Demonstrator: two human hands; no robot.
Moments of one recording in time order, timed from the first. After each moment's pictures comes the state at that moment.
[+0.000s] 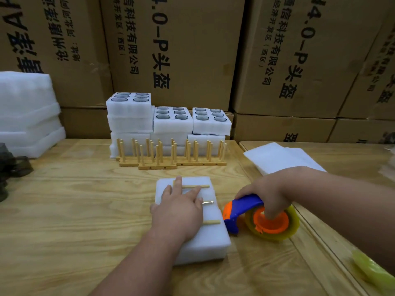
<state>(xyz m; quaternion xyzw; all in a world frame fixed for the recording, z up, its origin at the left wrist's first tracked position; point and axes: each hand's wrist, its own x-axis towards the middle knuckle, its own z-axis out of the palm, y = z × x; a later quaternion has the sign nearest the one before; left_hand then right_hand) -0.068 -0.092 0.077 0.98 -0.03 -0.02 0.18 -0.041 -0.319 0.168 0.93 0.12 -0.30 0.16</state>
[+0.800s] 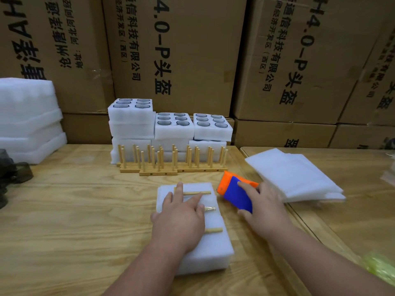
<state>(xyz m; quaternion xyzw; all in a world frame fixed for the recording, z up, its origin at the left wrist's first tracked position) -0.072 -0.091 0.076 0.98 -0.03 0.00 0.21 -0.048 -0.323 0.059 0.99 -0.01 0.14 -0.06</state>
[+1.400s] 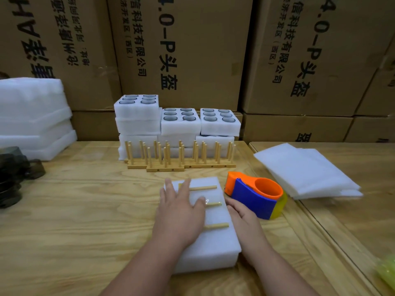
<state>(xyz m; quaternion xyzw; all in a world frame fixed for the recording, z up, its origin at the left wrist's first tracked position) -0.071 -0.080 0.079 0.94 0.02 0.03 0.35 -0.074 -0.248 0.030 0.73 0.00 0.06 -0.68</state>
